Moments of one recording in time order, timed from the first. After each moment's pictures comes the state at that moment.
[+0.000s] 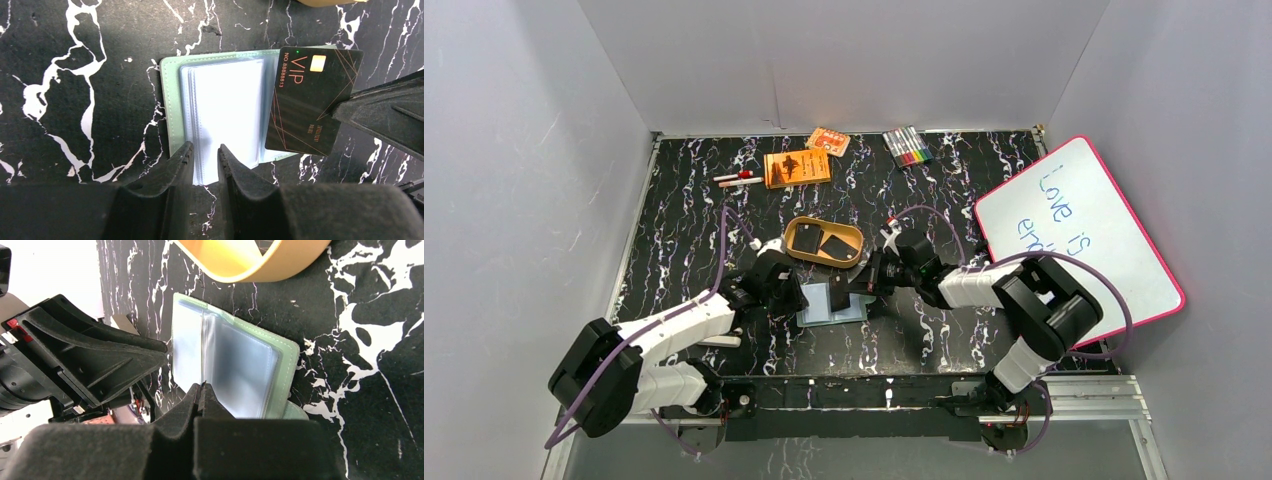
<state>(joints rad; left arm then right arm) -0.70 1.19 0.53 -0.25 -0.08 -0.82 0.70 1.60 0.59 0.43 -0.45 0.93</state>
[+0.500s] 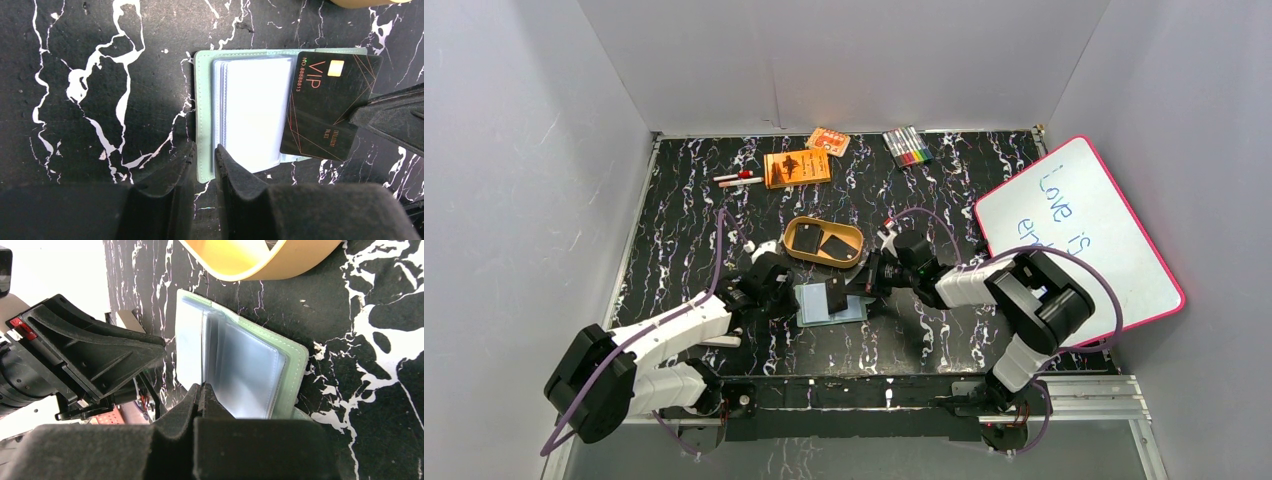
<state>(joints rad) -0.70 1.15 0.53 -0.33 -0.15 -0.83 0.71 1.65 0.59 0.49 -0.49 0.96</state>
